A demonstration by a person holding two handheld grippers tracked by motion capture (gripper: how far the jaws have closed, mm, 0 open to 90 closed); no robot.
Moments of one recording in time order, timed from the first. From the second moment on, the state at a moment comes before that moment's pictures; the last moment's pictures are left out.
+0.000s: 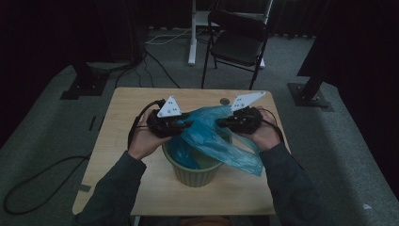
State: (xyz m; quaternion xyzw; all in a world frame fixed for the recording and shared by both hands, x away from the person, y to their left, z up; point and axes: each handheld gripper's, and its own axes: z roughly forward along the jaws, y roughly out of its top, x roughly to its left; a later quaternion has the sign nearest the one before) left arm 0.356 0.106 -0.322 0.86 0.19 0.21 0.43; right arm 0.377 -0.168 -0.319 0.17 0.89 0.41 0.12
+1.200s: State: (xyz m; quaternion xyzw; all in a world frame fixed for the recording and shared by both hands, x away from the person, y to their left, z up) left arm 0.361 0.124 -0.329 0.85 0.22 0.22 0.43; right arm 0.373 -0.181 -0.325 0.18 0.89 0.41 0.10
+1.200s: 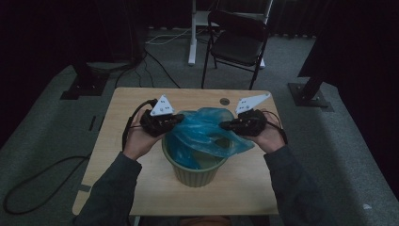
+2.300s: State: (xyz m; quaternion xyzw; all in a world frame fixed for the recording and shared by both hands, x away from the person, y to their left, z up) left arm 0.374 0.196 -0.356 0.82 0.32 0.21 0.43; right arm 0.355 -0.238 -0.333 0.20 0.90 0.38 0.11
